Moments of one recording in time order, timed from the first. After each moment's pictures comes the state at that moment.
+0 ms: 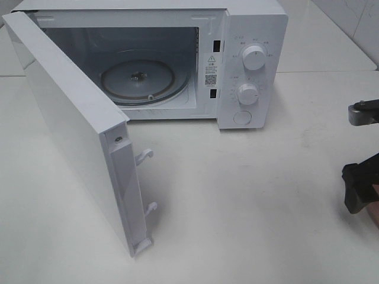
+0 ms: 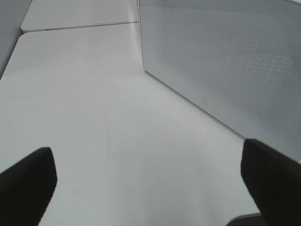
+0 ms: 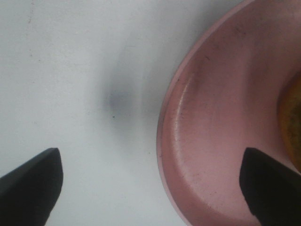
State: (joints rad) left arm -0.03 -0.01 -0.52 -0.09 1.08 0.09; right arm 0.06 1.50 -0.70 -0.12 0.69 0.05
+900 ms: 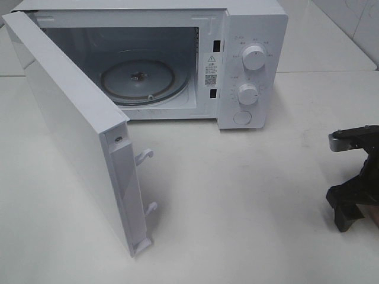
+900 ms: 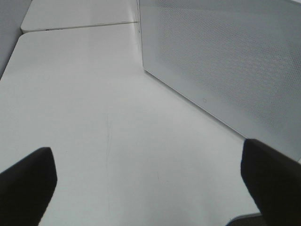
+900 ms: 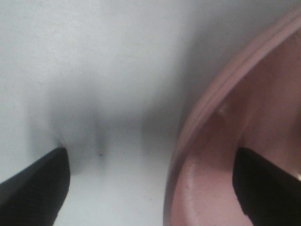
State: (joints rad) left arm -0.03 -0.01 -0.52 -0.09 1.08 0.09; right arm 0.06 1.73 -0.70 -0.17 0.56 0.09
